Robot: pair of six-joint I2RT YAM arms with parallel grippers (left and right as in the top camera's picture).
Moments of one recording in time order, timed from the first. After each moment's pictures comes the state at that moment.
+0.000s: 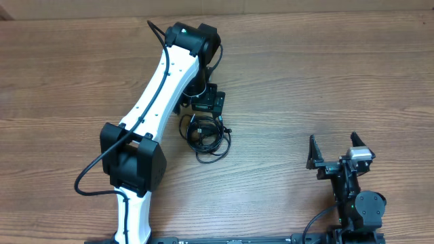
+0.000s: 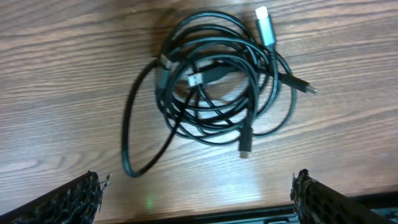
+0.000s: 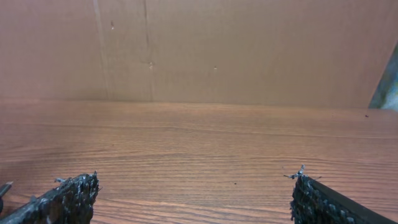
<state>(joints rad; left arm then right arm) -0.42 2.14 2.09 -1.67 0.08 -0.26 0.00 0.01 0.02 -0.03 -0.07 -0.01</state>
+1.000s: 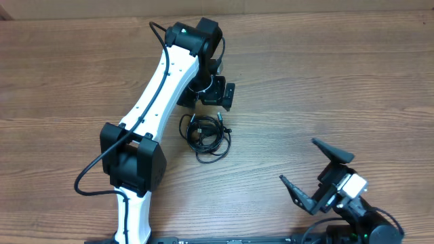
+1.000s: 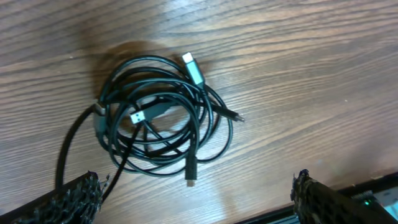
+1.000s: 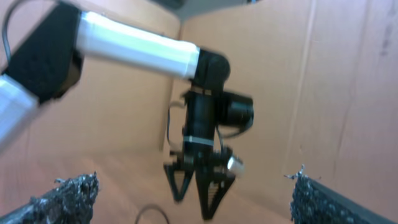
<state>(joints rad) -0.42 2.14 2.09 -1.54 0.23 -0.26 0.00 0.01 0.09 0.41 -0.78 0.25</state>
